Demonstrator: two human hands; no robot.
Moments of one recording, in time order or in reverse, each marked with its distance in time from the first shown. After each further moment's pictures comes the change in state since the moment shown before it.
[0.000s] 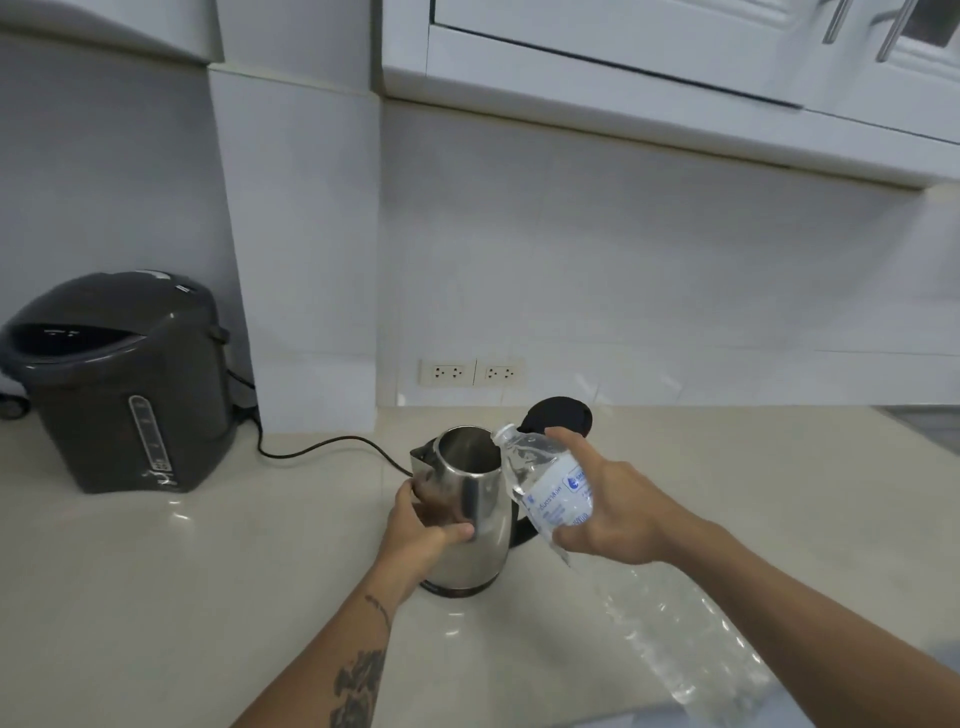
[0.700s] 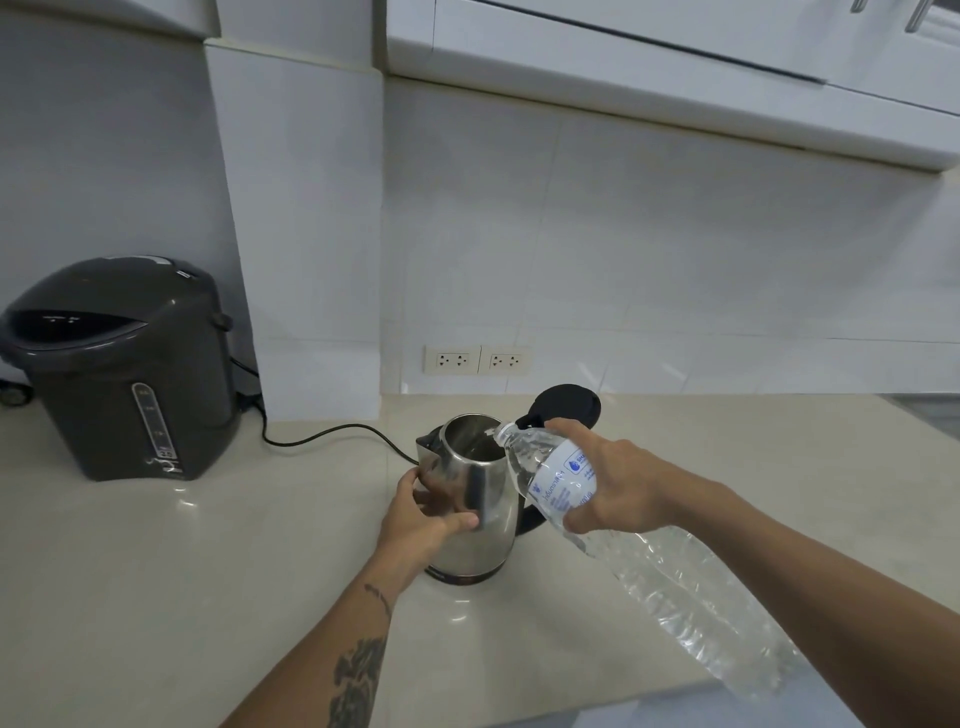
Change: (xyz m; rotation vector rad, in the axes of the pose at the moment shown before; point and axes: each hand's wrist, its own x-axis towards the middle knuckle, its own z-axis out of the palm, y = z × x) left_hand 0.008 -0.011 -0.005 0.018 0.035 0.074; right_hand 0.018 -0.001 -0.009 -0.106 -0.140 0.062
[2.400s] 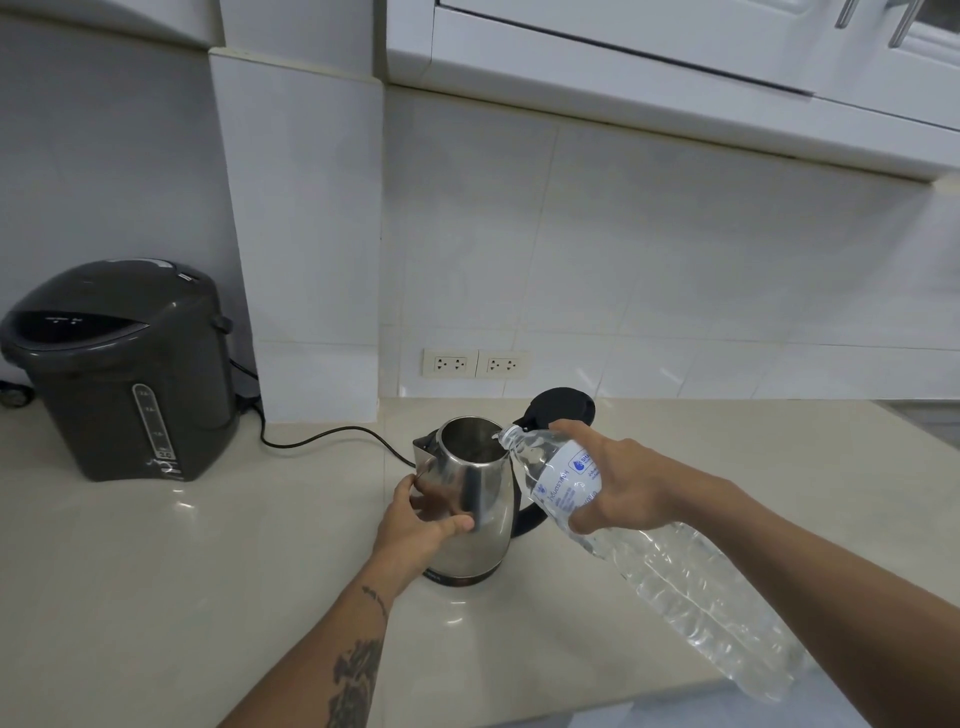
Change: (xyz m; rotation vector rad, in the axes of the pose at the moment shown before) left_hand -0.001 -0.003 0.000 0.031 -0.009 -0.020; right_hand -0.004 0.007 -0.009 0.003 -0.025 0.023
